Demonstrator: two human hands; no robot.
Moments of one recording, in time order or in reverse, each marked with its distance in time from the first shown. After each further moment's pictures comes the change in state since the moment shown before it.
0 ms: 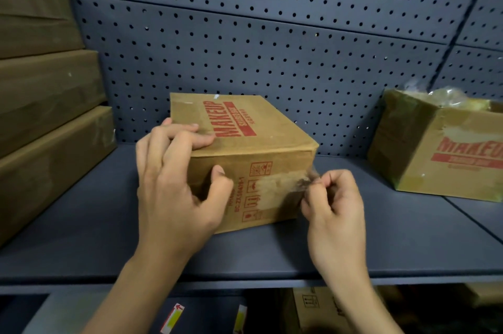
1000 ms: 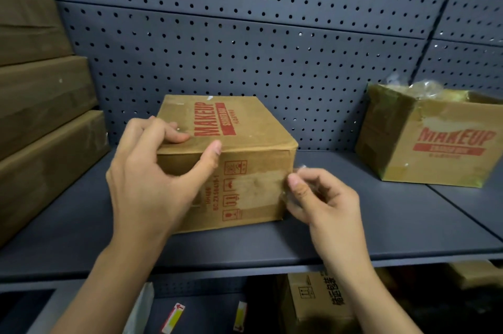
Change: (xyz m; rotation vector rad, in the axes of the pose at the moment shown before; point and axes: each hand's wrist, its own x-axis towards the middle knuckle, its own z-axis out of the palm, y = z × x) left_hand 0.010 0.004 -0.013 0.001 0.036 -0.081; right_hand -0.003 -0.007 -0.020 0.294 -0.230 0.088
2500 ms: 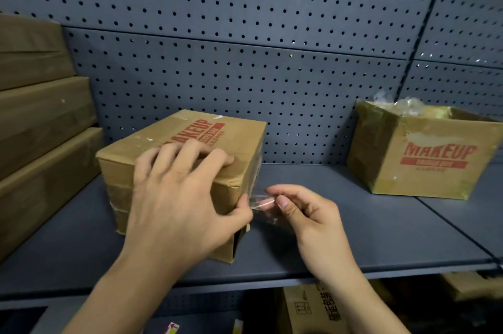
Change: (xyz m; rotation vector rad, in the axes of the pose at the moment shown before) left_hand 0.000 0.042 -0.007 0.429 -0.368 0.200; right_hand 0.003 -0.001 -0.002 -0.109 -0.152 -0.114
